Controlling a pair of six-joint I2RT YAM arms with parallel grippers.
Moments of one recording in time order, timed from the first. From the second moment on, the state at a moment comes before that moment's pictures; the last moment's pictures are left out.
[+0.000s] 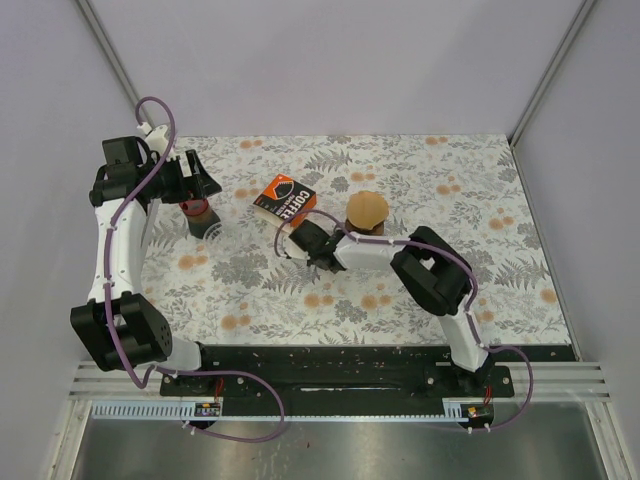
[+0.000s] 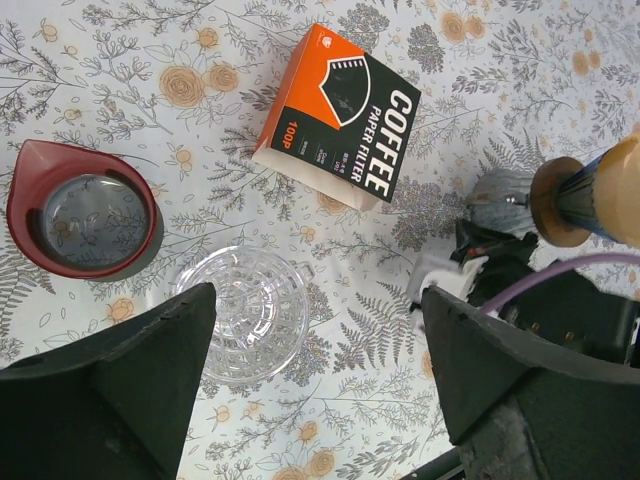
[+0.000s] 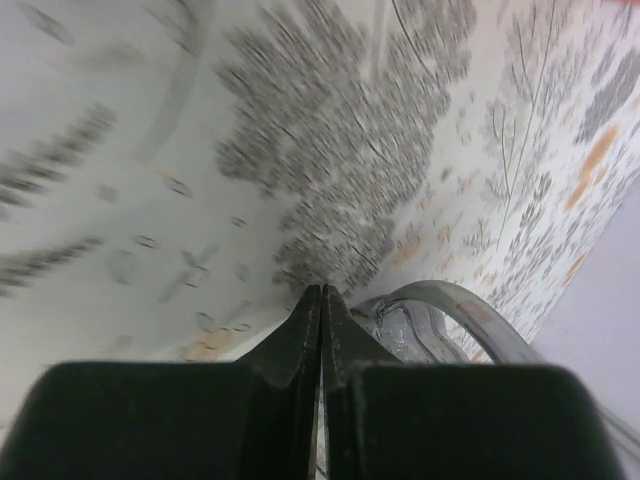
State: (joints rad) left arm 0.25 1.42 1.41 -0.74 0.64 -0.02; right arm 0.94 2.13 1.42 -0.36 0.48 -0.71
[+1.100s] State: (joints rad) left arm 0.25 1.62 1.67 -0.87 0.24 0.19; right arm 0.75 1.93 1.43 -0.40 0.33 -0.50
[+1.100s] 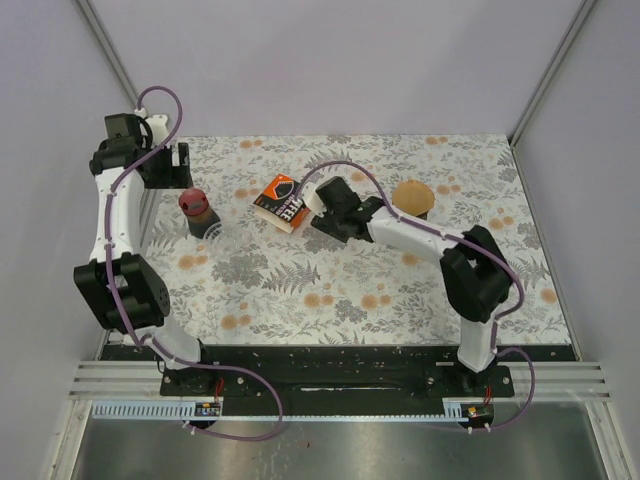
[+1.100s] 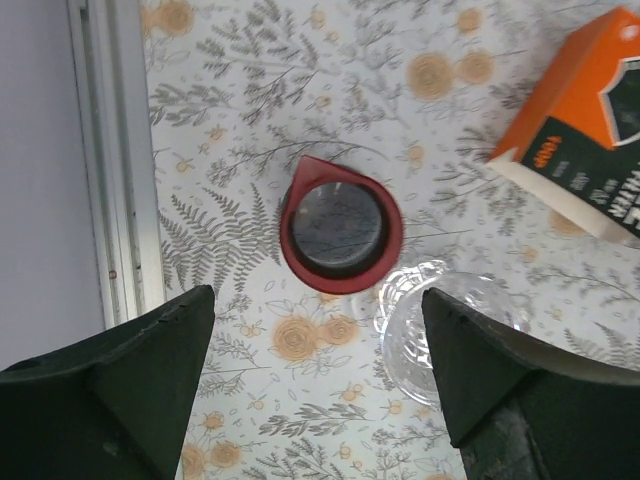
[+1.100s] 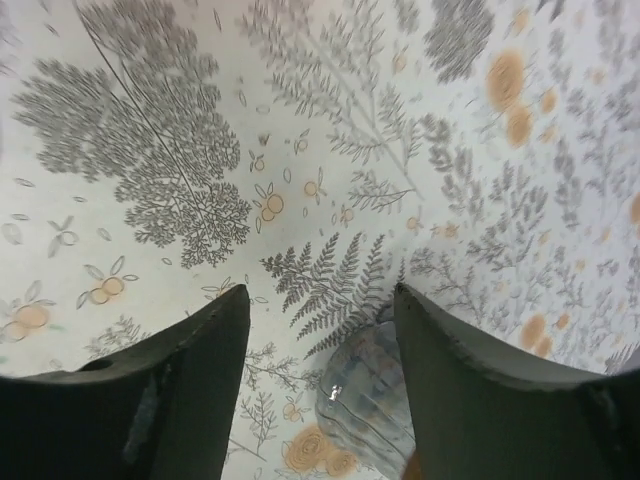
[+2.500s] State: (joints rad) left arm 0.25 1.96 1.72 -0.88 0.16 0.21; right arm 0.76 1.69 1.40 -0.49 0.17 -0.31
